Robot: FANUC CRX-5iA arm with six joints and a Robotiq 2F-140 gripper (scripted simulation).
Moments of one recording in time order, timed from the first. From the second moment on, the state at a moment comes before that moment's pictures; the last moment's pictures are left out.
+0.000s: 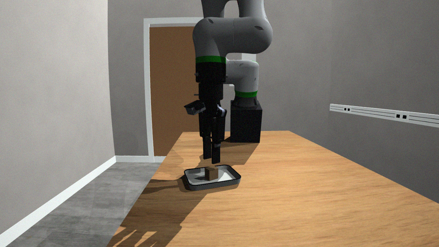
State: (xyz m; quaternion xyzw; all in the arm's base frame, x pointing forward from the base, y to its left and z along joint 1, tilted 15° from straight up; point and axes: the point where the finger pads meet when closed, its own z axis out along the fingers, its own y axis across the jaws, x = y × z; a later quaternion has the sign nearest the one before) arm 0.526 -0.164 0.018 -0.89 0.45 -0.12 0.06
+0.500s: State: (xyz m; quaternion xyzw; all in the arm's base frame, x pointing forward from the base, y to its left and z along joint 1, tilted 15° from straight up) arm 0.523 -0.163 0.027 -0.89 0.45 -0.12 0.06
